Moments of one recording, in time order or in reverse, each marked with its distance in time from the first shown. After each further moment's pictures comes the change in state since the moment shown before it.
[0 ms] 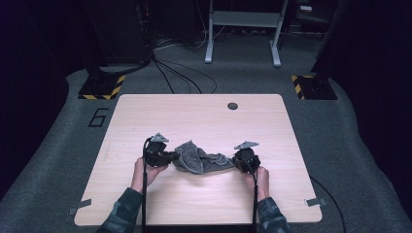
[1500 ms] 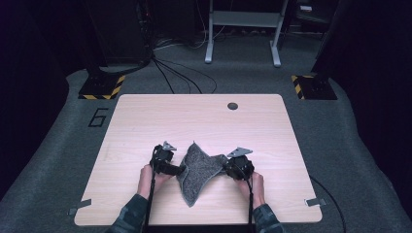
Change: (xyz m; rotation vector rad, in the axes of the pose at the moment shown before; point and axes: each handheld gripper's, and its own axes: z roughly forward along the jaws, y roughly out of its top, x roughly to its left) left arm -0.014 -0.019 0.033 0.110 0.128 0.034; right arm 0.030 -0.009 -0.006 -0.056 0.072 -0.083
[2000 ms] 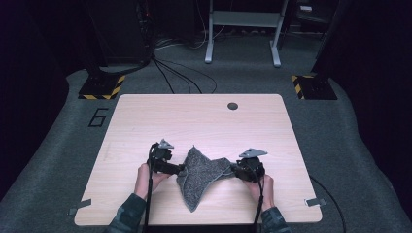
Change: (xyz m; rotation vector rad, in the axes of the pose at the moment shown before) left arm 0.001 0.016 -0.025 -0.053 -0.041 -0.005; right arm -0.023 -0.013 -0.026 -0.042 0.037 0.066
